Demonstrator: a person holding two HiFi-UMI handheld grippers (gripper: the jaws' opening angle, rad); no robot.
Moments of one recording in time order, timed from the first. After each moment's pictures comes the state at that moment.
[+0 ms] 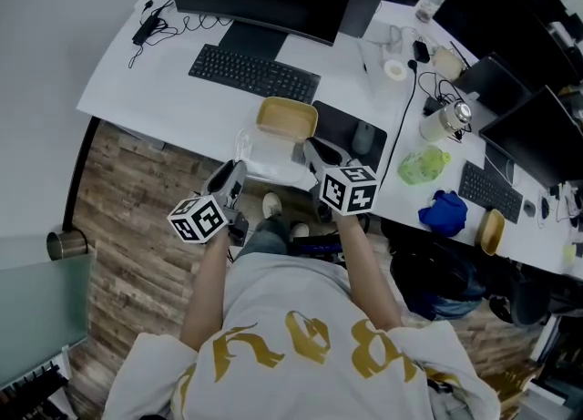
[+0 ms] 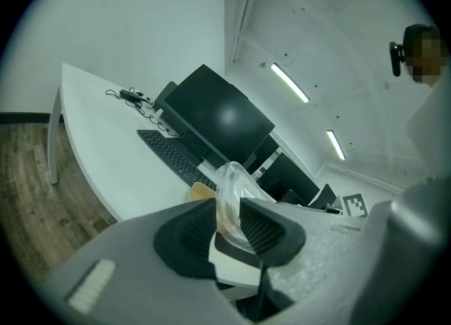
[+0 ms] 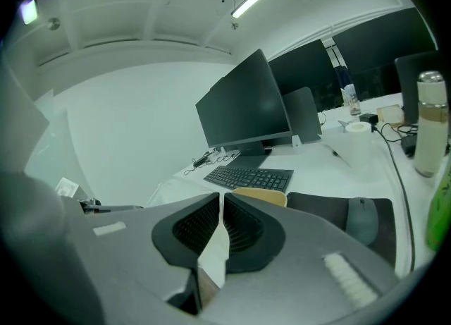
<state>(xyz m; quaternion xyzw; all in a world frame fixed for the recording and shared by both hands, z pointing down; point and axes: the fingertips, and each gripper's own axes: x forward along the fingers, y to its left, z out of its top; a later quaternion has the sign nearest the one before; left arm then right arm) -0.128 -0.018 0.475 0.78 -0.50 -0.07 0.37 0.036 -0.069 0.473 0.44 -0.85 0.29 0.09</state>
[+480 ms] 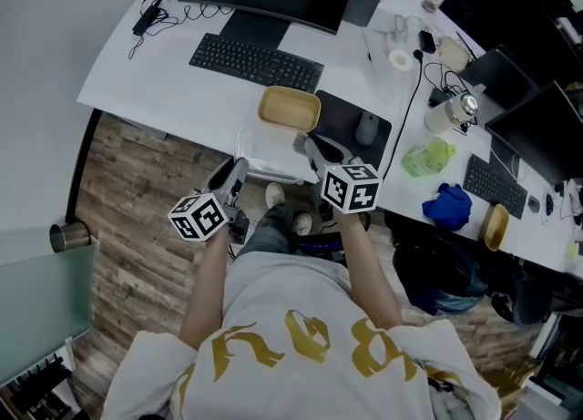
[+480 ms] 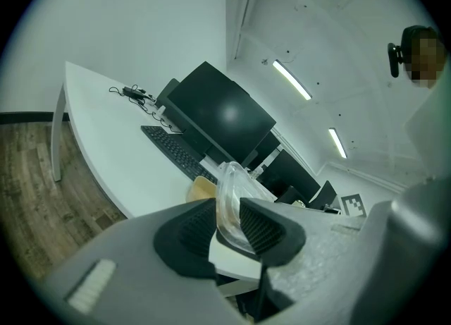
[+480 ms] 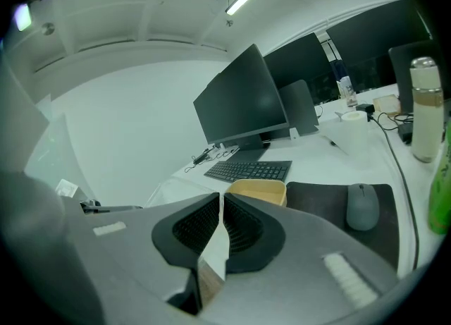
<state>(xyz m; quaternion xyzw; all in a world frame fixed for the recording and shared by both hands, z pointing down) -0.128 -0.006 0.483 0.78 -0.50 -0.06 0.38 0.036 -0.058 0.487 0.43 -0.84 0.31 0.09</state>
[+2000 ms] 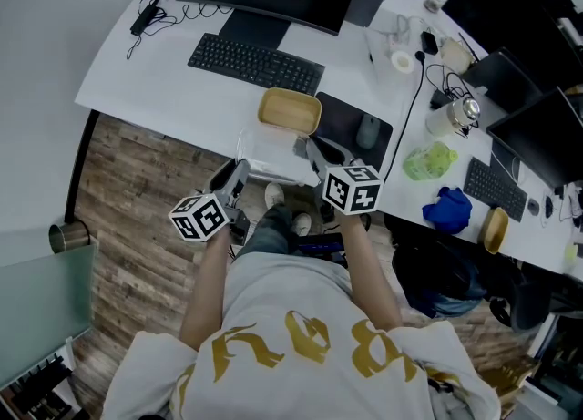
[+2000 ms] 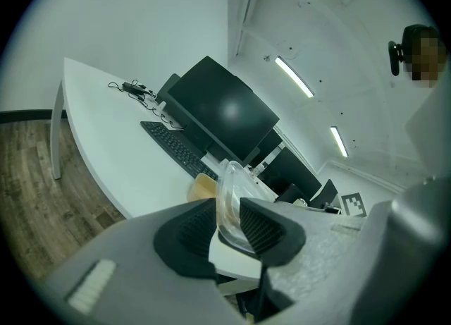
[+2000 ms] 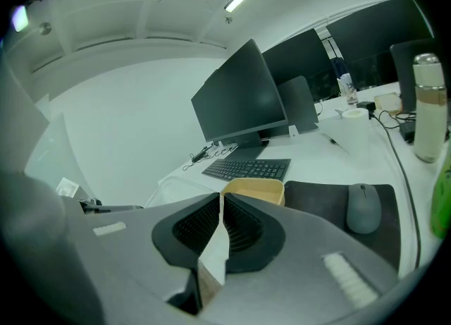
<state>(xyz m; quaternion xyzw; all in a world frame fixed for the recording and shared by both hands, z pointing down) -0.126 -0.015 0.491 0.77 -0.50 -0.05 0.39 0.037 -0.066 0.494 0.43 -0.84 0.32 0.10</state>
